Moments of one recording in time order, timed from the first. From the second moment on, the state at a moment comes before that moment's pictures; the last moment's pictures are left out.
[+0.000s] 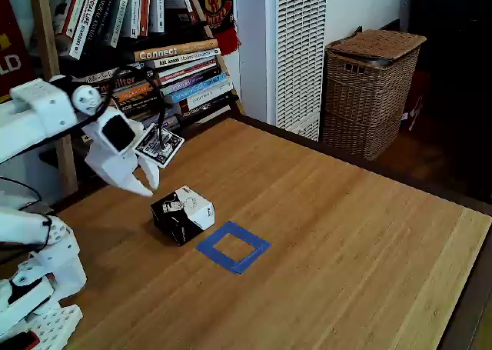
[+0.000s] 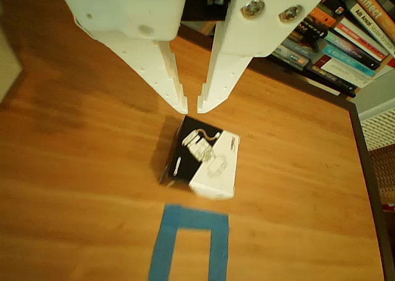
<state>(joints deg) -6.2 134.6 134.3 66.4 -4.6</state>
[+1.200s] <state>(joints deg) -11.8 113.7 141.3 38.2 -6.7</state>
